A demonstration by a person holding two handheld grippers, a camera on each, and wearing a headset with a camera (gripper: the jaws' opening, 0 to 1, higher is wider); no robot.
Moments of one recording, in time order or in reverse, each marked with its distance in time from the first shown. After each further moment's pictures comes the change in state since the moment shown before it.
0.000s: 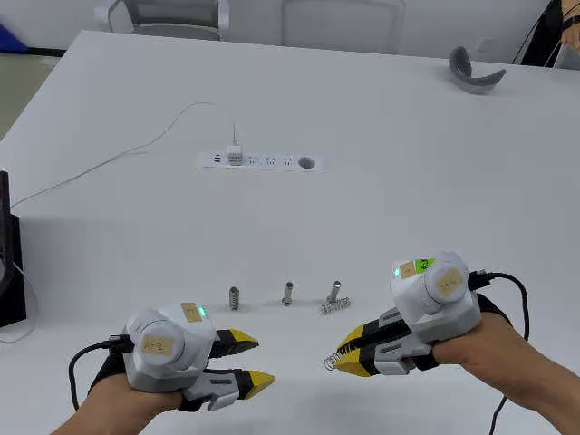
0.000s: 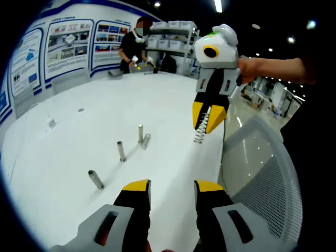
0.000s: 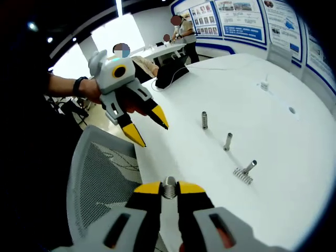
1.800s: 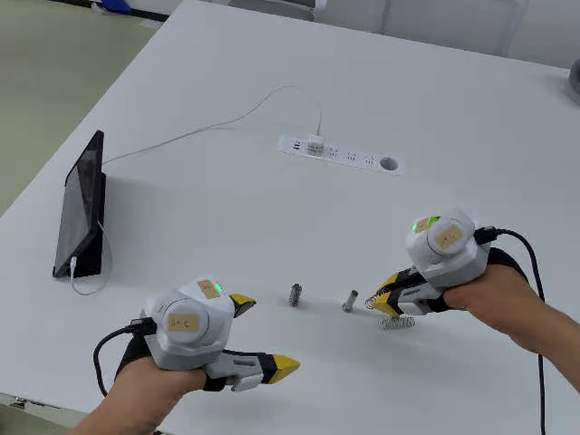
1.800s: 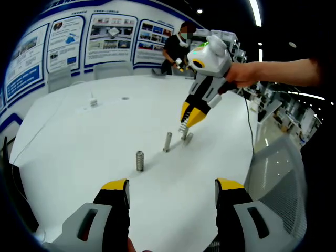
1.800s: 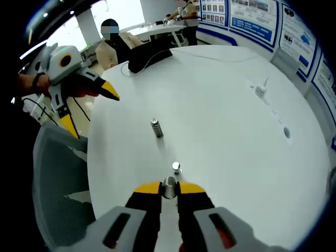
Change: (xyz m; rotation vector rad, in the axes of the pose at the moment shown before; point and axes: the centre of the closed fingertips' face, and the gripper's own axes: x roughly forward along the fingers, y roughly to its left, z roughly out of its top) left arm -0.036 0.061 -0.019 -0.203 -0.055 0.248; right arm 0.056 -0.114 0.048 -0.148 0.191 -0.111
